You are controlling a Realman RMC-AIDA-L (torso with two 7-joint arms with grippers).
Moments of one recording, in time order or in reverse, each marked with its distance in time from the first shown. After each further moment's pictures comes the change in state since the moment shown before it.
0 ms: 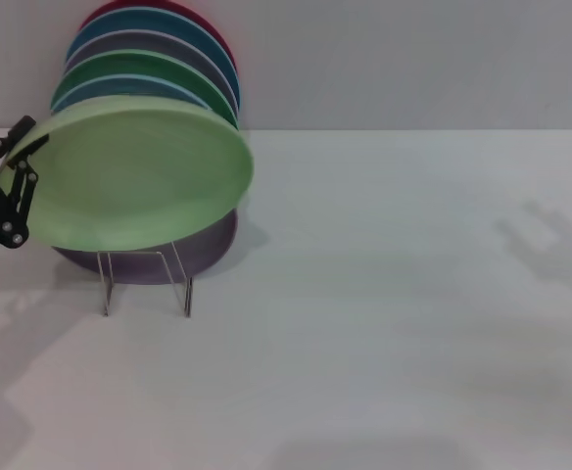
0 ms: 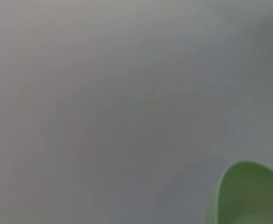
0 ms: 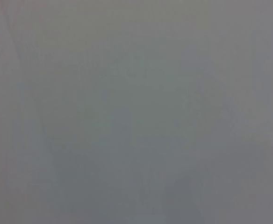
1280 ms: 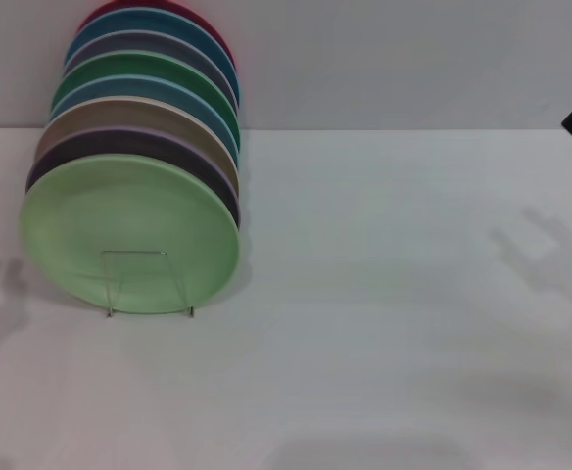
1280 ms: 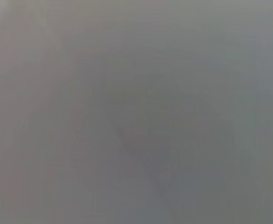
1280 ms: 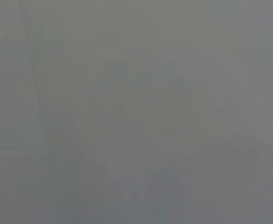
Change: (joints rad) left arm 0.245 -0.187 -0.482 -0.144 -0.006 0.031 0.120; right arm 0.017 0.005 -0.006 -0.114 0.015 0.005 -0.263
